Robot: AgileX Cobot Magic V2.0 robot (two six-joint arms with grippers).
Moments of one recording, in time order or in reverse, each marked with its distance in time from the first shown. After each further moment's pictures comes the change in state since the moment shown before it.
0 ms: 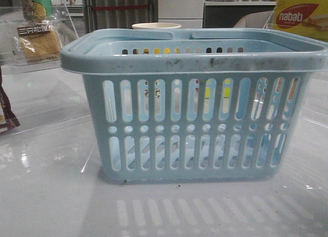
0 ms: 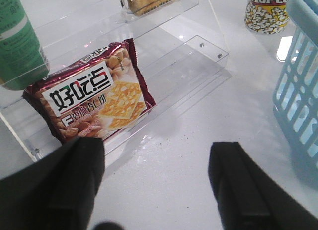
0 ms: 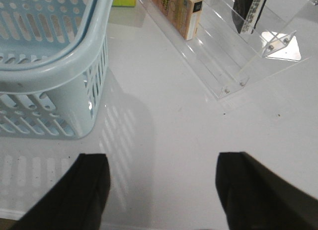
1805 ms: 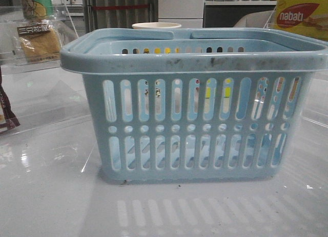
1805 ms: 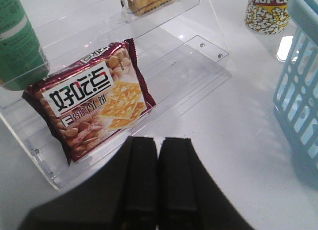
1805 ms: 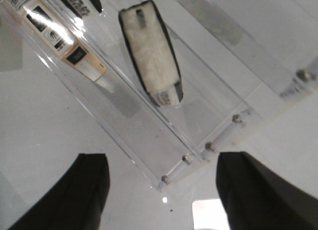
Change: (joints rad) left arm 0.000 0.000 0.000 0.000 0.000 0.000; right arm -0.320 1.239 -0.882 0.141 0.093 -0.110
